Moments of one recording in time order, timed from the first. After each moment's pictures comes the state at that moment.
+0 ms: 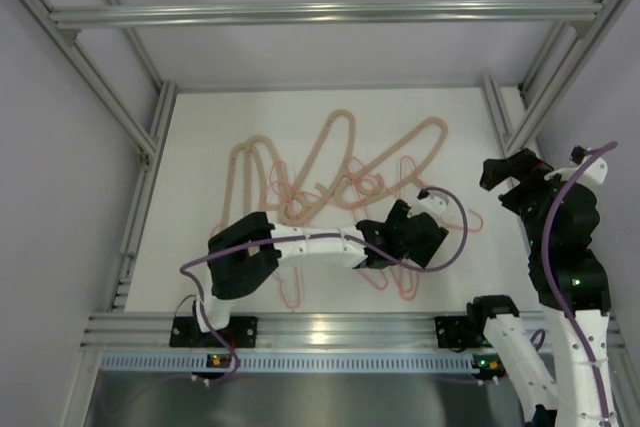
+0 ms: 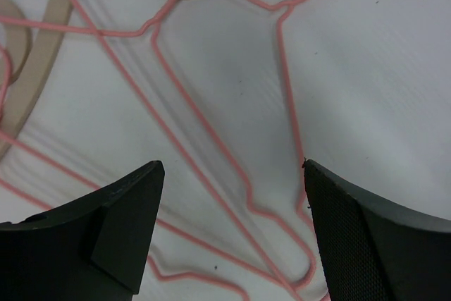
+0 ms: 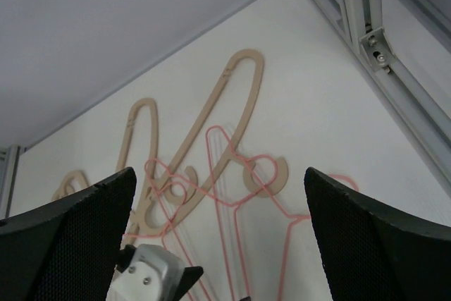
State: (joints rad) left arm -1.27 1.93 1.38 -0.21 -0.44 -0.44; right arm 0.05 0.53 0.96 -0.65 0.17 0.55
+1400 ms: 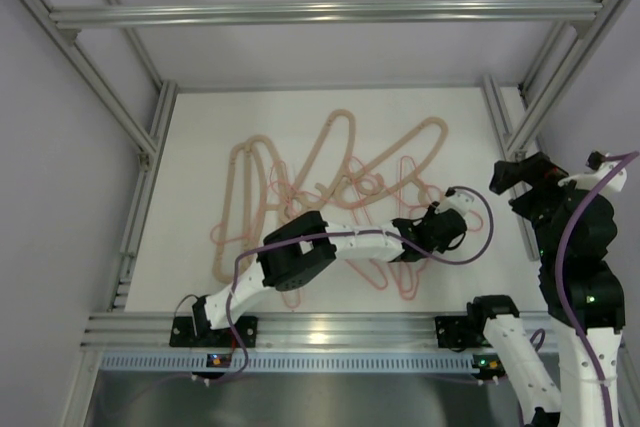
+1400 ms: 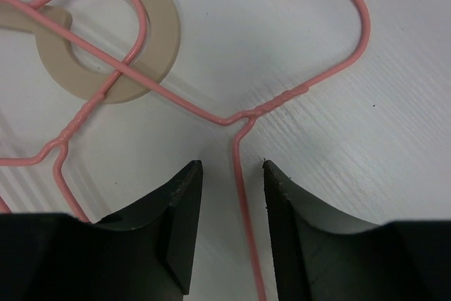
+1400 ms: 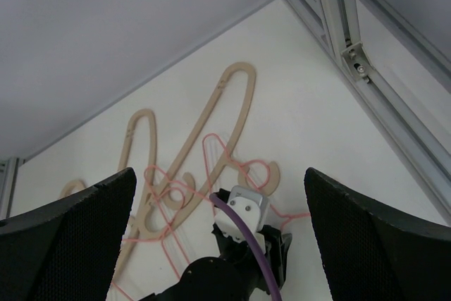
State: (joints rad) left arm -1.25 2.37 1.77 -0.09 -0.43 -0.37; right arm 0.05 0.52 1.07 -0.75 0.22 0.54
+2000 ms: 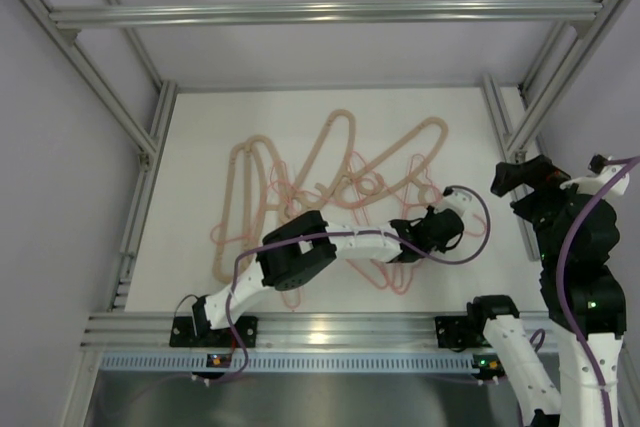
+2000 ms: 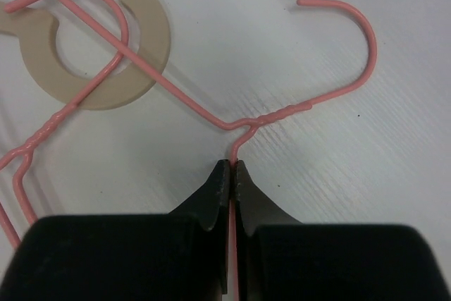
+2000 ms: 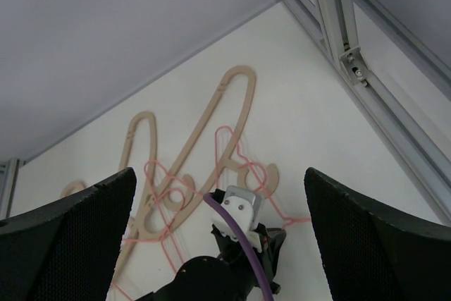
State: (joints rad) left arm -1.24 2.37 1.74 -0.02 -0.40 -0.40; right arm 0.05 0.50 1.07 -0.75 0.22 0.53
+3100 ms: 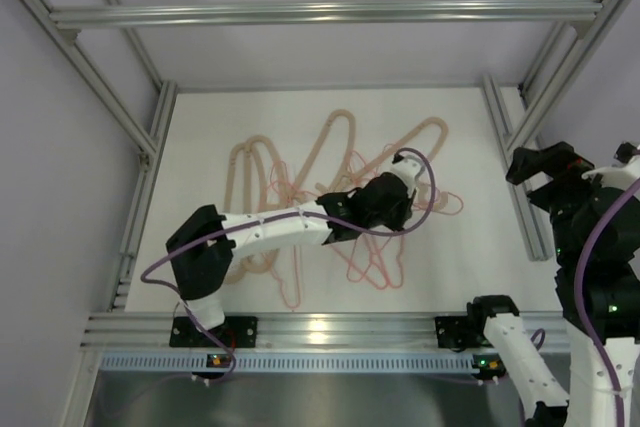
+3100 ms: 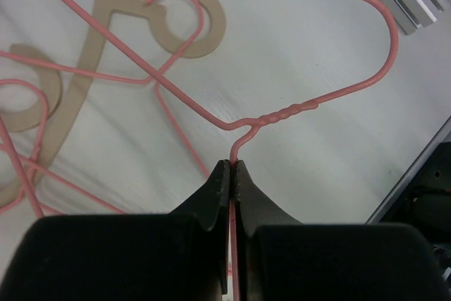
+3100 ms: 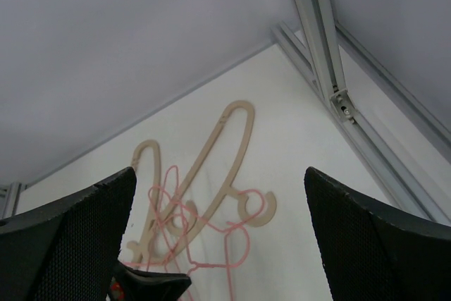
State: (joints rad) left arm -1.15 1.80 1.36 -0.11 -0.18 -0.42; right arm 0.05 0.57 1.24 -0.78 0.27 0.48
